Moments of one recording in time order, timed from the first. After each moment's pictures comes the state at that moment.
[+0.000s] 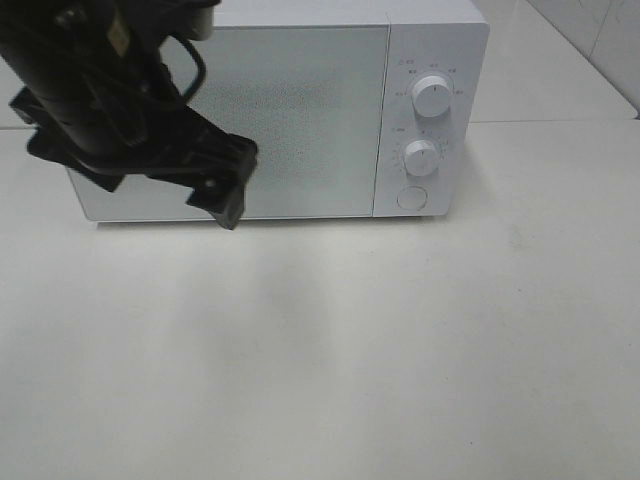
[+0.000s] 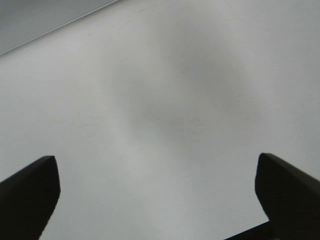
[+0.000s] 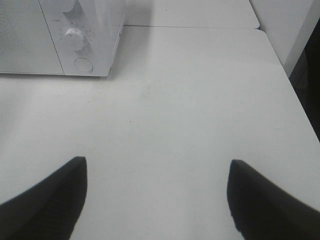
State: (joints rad) left arm -0.74 1.60 -1.27 0.17 0.99 -0.35; right arm 0.14 0.00 -0.51 -0.11 1.01 0.11
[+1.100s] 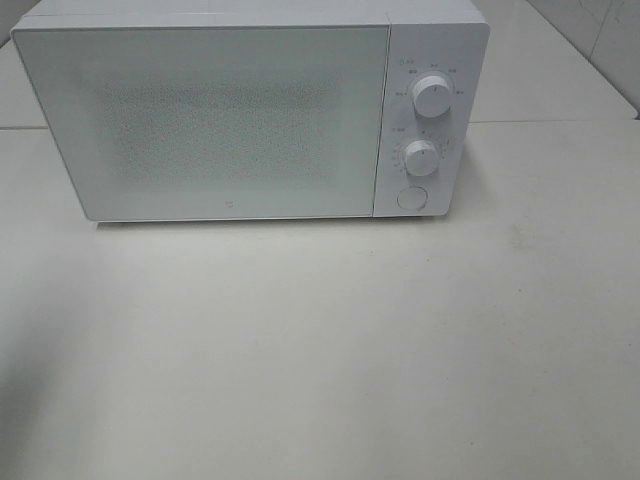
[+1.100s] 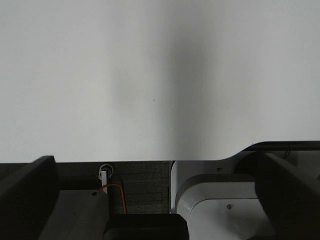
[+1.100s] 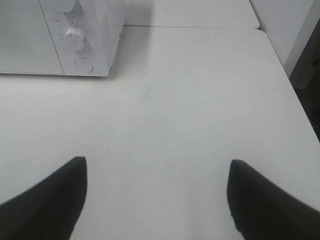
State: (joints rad) left arm -0.14 1.06 -0.80 0.02 1.19 -0.10; right arm 0.14 0.00 -0.51 -0.11 1.01 0.11
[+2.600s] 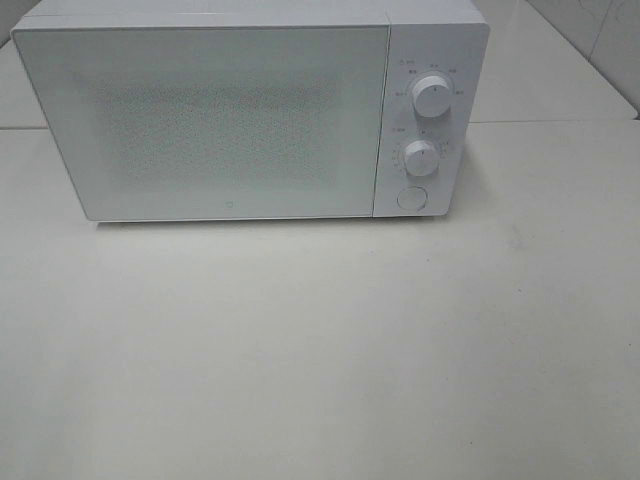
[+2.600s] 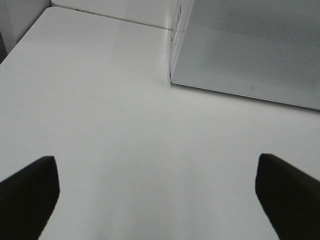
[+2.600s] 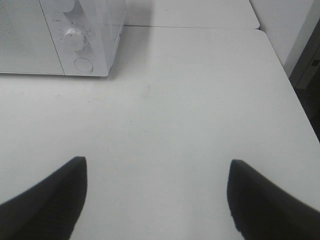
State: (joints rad) left arm 0.03 0.00 -0.52 -0.07 1.07 -0.12; right arm 0.14 0.00 -0.51 -0.11 1.01 0.11
